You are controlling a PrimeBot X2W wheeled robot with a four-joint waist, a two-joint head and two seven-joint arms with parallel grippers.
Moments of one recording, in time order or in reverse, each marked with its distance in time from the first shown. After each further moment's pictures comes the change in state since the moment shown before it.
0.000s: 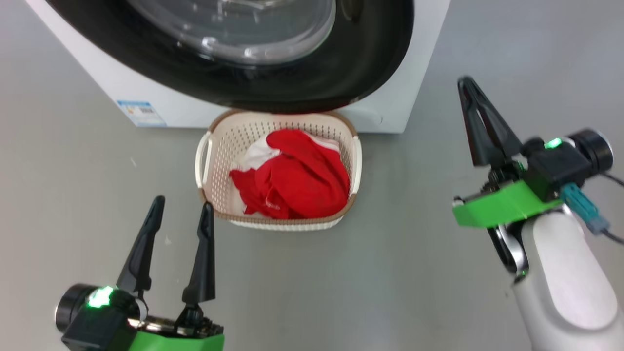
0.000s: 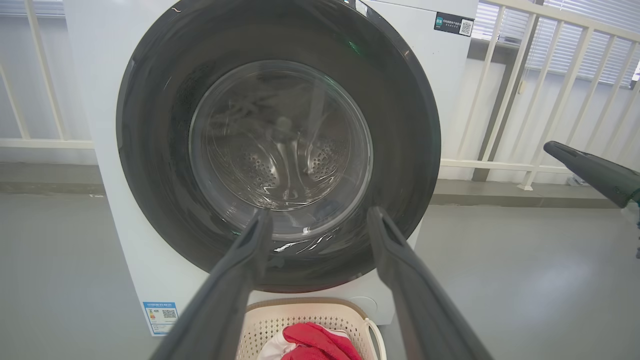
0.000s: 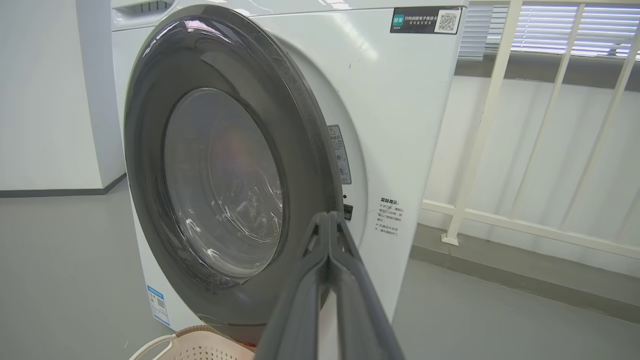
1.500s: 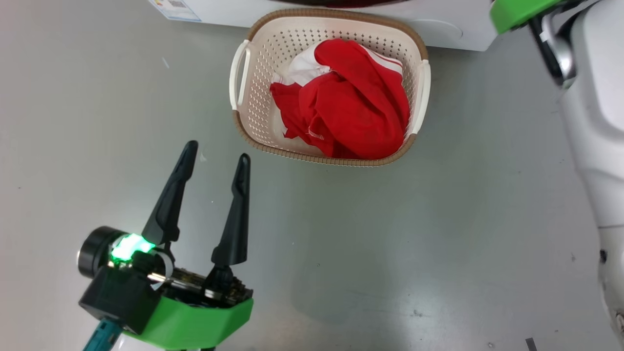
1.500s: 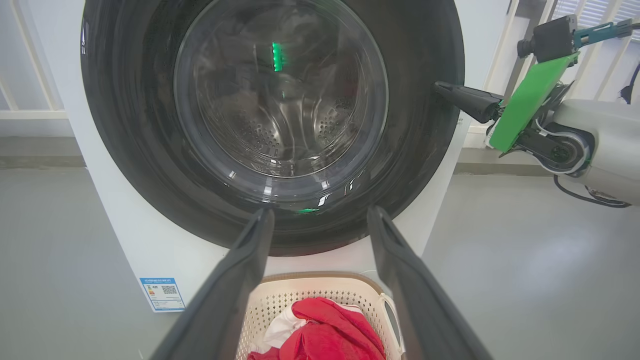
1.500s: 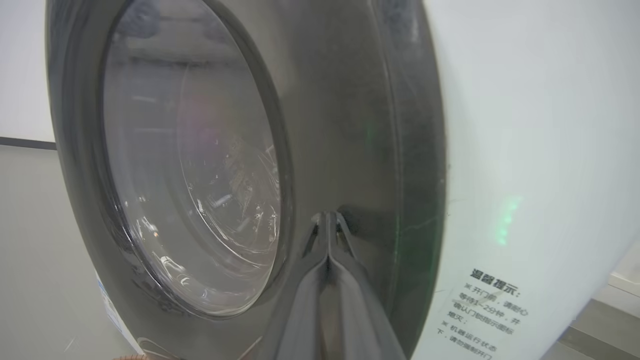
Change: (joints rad) left arm -0.175 -0.010 -0.096 -0.010 -0.006 -0.006 0.000; right arm -0.696 -0.091 0.093 0.484 -0.057 0.008 -0.001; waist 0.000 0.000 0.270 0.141
